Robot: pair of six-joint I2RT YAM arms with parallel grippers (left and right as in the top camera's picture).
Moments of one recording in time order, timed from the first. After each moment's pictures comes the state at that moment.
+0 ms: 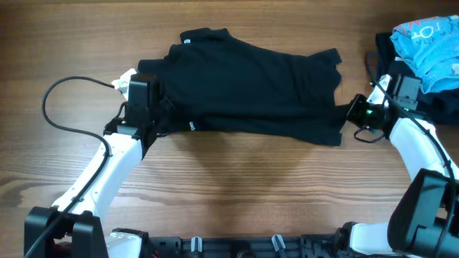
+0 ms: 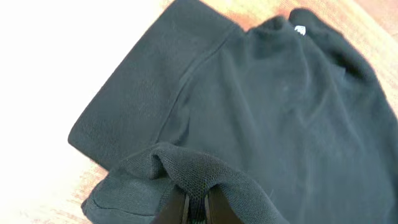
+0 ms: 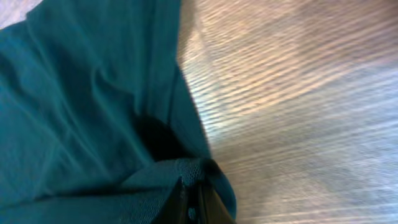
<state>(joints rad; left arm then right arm) -0.18 1.44 0.82 -0.24 -0.19 -0.75 -0.28 1.59 0.89 -0.40 -0.31 0.26</state>
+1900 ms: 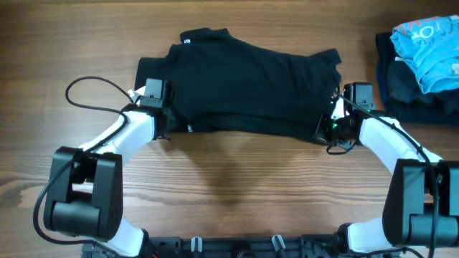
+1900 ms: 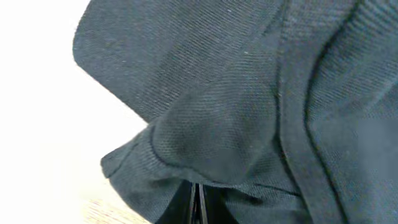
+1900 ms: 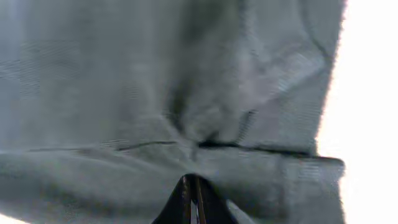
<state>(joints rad) -0.18 1.74 0.90 -0.42 -0.24 -0.68 -0.05 1.65 0.82 -0.52 -0.22 0.35</state>
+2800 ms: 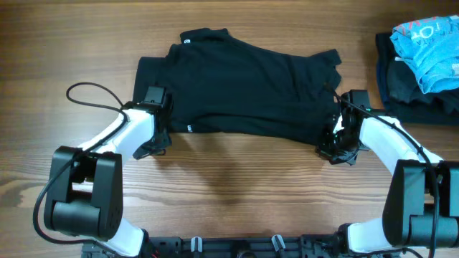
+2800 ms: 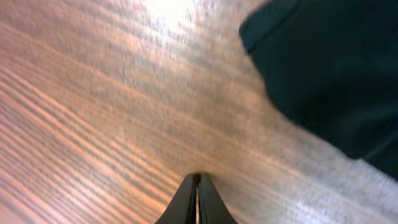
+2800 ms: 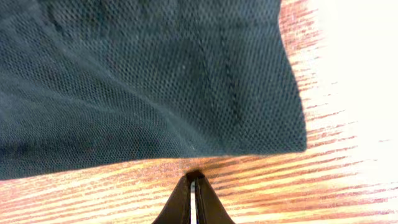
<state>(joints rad) -0.18 1.75 0.92 -0.79 -0.29 -0.63 -0.05 1.65 0.83 -0.78 -0.16 0.38</state>
